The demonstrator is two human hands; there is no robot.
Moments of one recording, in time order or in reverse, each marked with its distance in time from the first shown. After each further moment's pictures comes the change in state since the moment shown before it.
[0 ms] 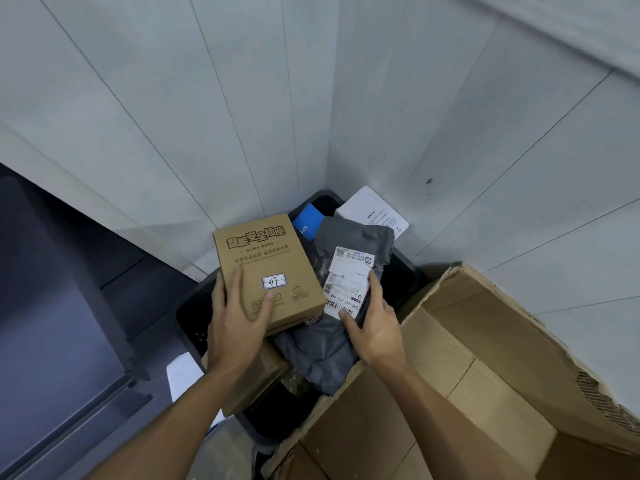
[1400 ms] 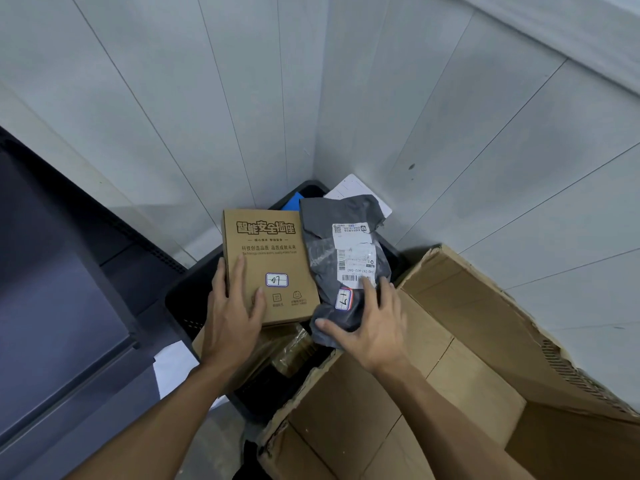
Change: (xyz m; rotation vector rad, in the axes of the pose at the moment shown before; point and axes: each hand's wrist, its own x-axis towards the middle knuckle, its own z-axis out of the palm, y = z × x) left_hand -0.021 -0.014 0.003 0.006 -0.025 0.222; right_hand -0.050 0.005 -0.018 -0.345 0.056 -0.050
